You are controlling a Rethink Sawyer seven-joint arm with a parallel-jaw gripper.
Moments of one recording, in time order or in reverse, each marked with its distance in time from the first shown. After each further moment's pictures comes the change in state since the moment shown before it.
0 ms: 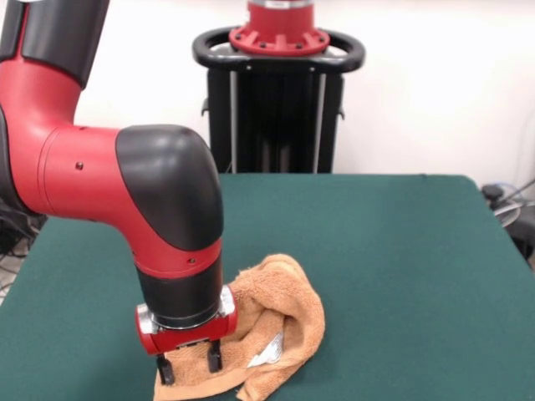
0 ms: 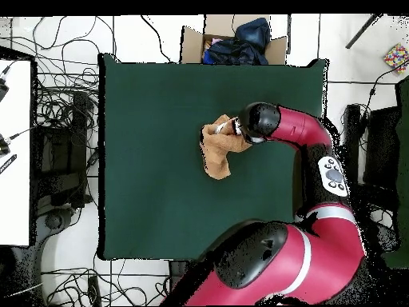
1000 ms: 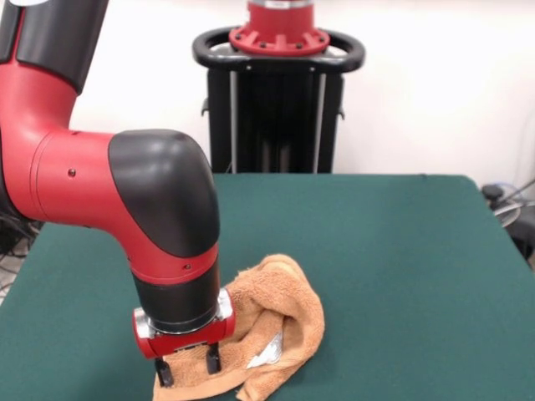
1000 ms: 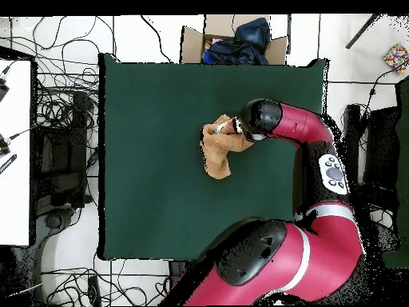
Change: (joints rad) arm 0.000 0.015 0.006 -0.038 0.000 0.047 0.000
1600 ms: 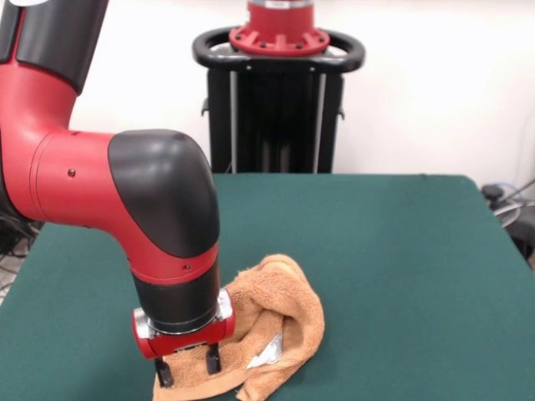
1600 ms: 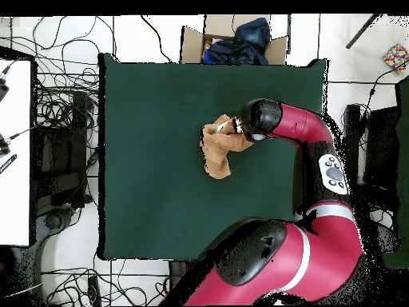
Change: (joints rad) arm 0.000 0.001 0.000 -0.001 0.000 0.000 0.000
